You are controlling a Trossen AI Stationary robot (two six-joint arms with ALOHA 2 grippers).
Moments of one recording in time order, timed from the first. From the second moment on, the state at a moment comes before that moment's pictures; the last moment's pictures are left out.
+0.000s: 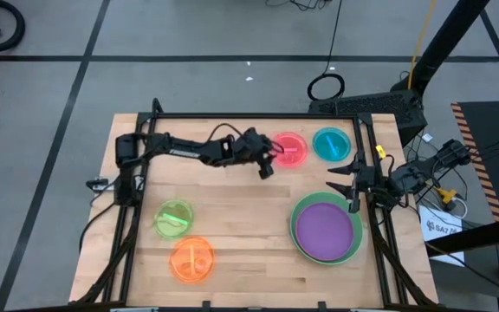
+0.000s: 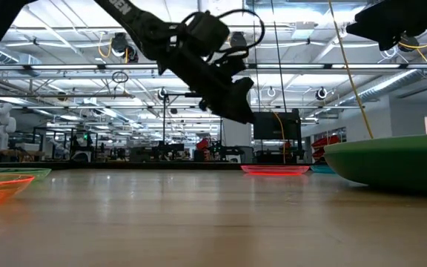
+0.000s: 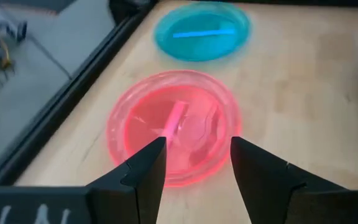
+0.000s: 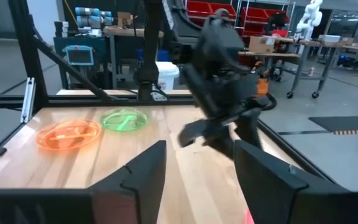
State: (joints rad) left arm 0.22 1.95 1.27 0.12 -0.17 0.02; right arm 0.49 0.28 0.34 -0.17 0.68 0.02
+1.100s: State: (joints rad) left arm 0.34 1.99 1.27 0.17 -0.05 -0.48; right arm 0.49 0.28 0.34 -0.15 0.71 -0.02
